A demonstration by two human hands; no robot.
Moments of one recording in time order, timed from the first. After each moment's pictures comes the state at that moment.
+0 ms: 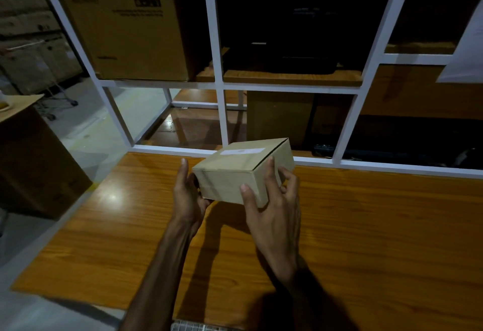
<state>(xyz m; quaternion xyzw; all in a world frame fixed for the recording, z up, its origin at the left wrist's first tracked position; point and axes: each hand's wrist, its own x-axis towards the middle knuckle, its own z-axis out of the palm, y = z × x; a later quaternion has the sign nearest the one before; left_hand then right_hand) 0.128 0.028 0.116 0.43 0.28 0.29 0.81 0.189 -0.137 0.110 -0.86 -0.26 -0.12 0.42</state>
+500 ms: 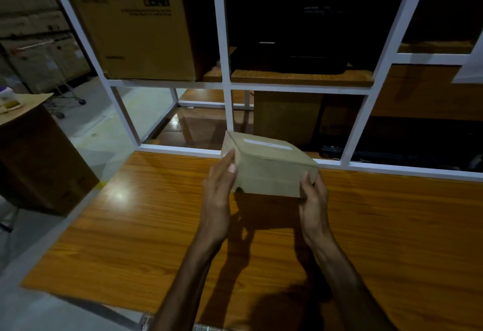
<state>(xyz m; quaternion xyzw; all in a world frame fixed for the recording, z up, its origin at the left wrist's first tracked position) 0.120 -0.026 0.150 0.69 0.20 0.32 0.62 0.258 -0.156 0.096 -0.57 -0.14 0.13 0.80</state>
